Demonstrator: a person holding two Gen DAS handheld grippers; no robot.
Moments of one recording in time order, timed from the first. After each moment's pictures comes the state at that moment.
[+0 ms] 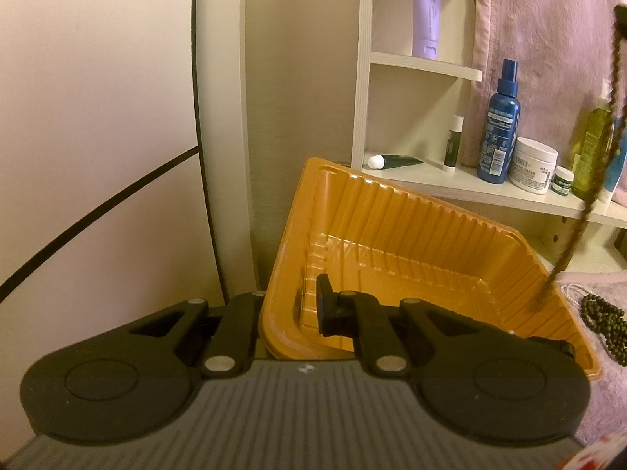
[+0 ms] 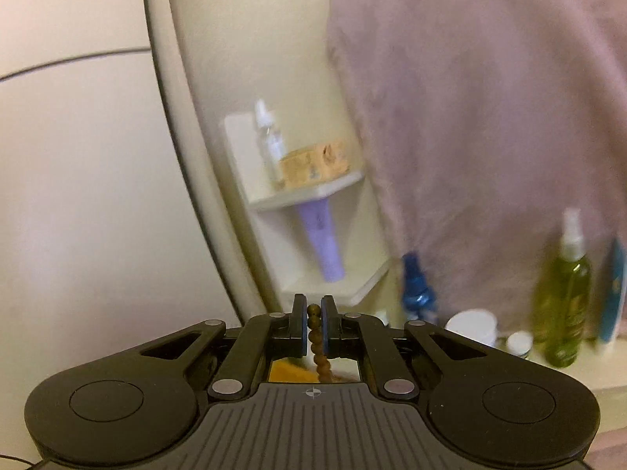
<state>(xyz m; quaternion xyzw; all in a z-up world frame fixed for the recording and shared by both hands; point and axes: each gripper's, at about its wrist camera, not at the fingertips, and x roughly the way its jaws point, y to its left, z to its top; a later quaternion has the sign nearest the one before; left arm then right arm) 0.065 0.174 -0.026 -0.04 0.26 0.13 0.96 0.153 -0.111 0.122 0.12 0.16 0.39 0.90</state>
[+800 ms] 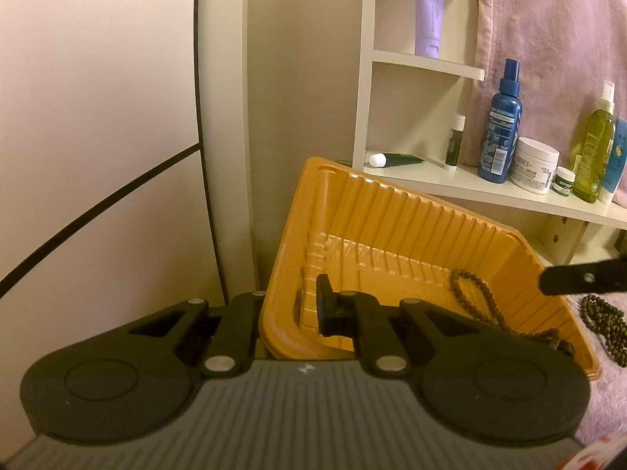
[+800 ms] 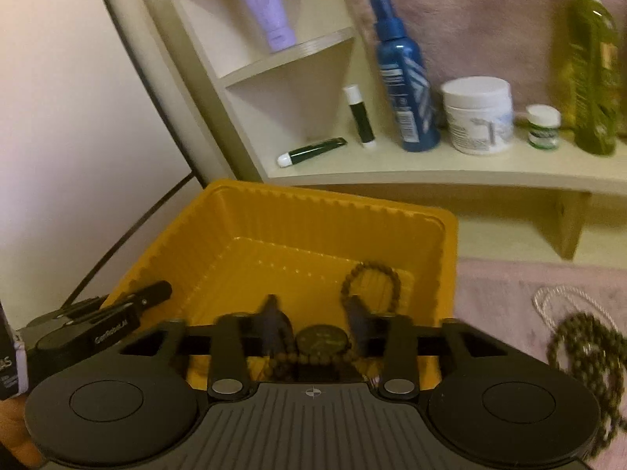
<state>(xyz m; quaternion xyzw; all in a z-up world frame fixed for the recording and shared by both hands) 0.064 0.172 -0.026 -0.04 0.26 0.14 0.95 0.160 -0.071 -0.017 0.11 0.34 0.34 0.87</state>
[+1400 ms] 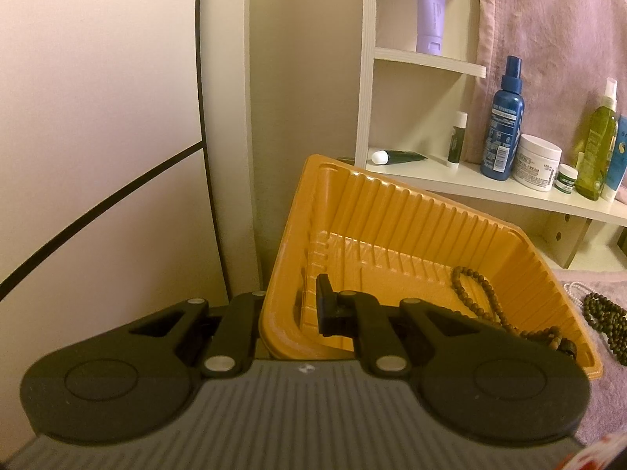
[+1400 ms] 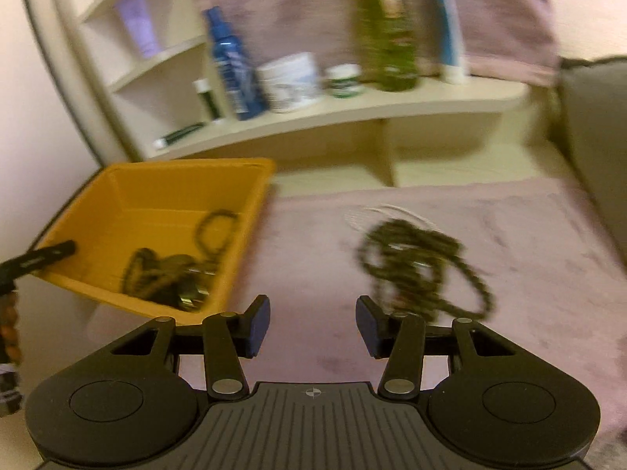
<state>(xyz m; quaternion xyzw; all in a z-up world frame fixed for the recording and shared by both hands) 0.065 0.168 -0.025 -0.04 0.27 0.15 0.95 0.116 -0.197 -0.052 0.10 0.37 0.20 0.90</state>
